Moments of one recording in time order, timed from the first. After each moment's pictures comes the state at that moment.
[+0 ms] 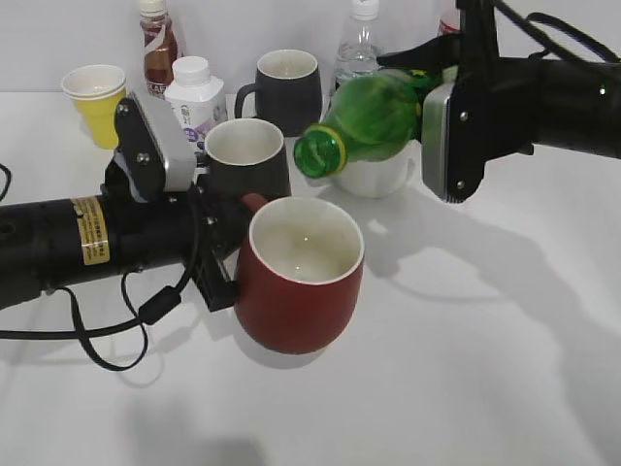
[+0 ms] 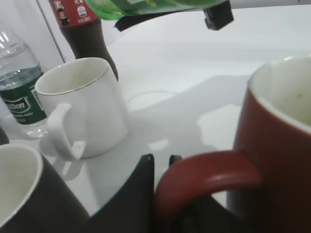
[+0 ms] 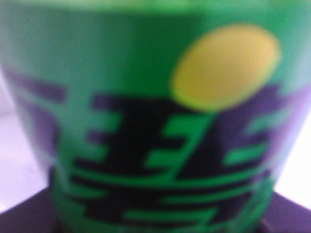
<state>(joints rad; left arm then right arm) -0.50 1.71 -0.60 0.76 -0.89 -0.19 0.33 1.63 -0.84 -0.92 -0.68 -0.78</state>
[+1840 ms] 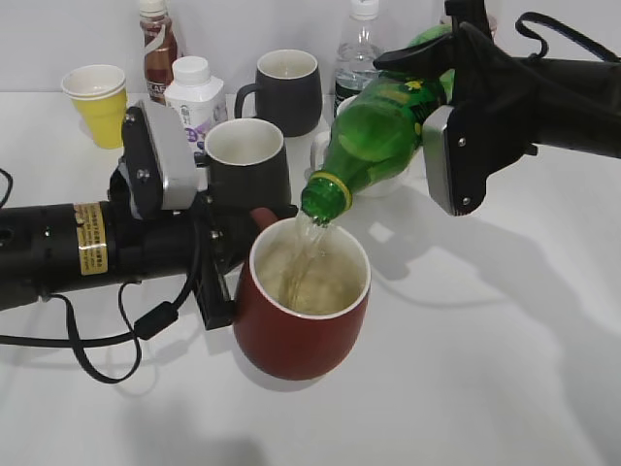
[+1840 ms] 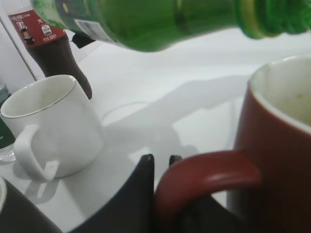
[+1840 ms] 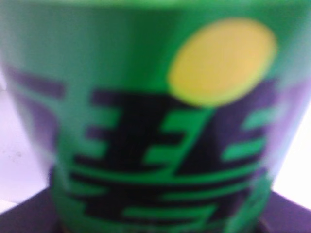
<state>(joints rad) -0.50 1.71 -0.60 0.87 -0.93 -0.19 0.33 1.63 -0.84 -0.92 -0.68 -0.98</state>
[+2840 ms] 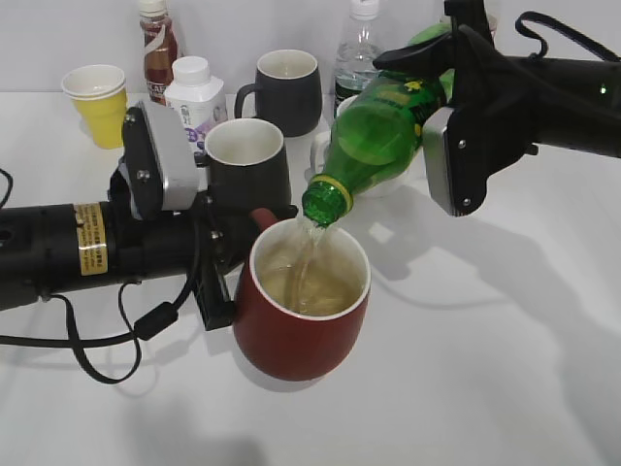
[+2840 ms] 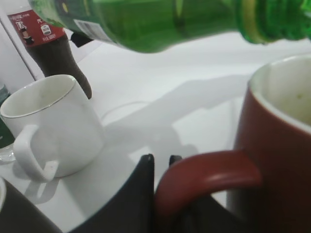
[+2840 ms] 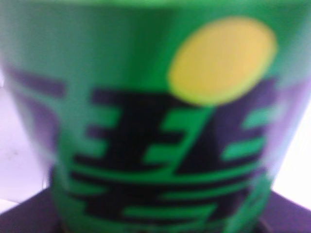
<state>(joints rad) -0.50 1.71 -0.60 0.87 -0.93 -0.19 0.33 1.63 -0.84 -0.91 -0.69 -1.00</state>
